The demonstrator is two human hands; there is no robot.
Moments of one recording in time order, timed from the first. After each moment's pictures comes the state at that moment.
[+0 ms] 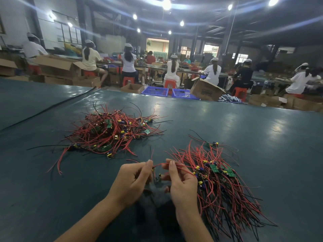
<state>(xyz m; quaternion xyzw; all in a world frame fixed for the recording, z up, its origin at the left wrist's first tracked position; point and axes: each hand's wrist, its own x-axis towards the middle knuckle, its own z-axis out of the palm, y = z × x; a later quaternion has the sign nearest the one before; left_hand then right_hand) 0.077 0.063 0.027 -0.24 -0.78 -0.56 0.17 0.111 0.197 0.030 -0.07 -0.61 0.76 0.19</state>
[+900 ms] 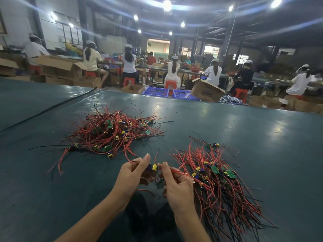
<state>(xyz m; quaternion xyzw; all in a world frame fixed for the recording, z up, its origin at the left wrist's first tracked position) 0.077 0.070 0.035 -0.07 -0.62 -0.78 -0.01 0.118 0.191 0.036 -0.04 -0.64 0.76 0.13</state>
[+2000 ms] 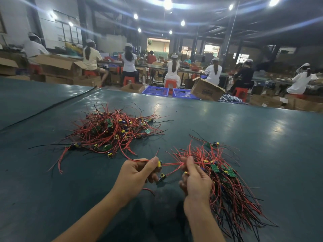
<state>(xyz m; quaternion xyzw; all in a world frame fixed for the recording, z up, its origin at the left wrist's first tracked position) 0.081 0.071 0.038 -0.17 -0.69 -0.70 0.04 0.105 0.219 0.042 -0.19 -0.50 0.82 0.21</state>
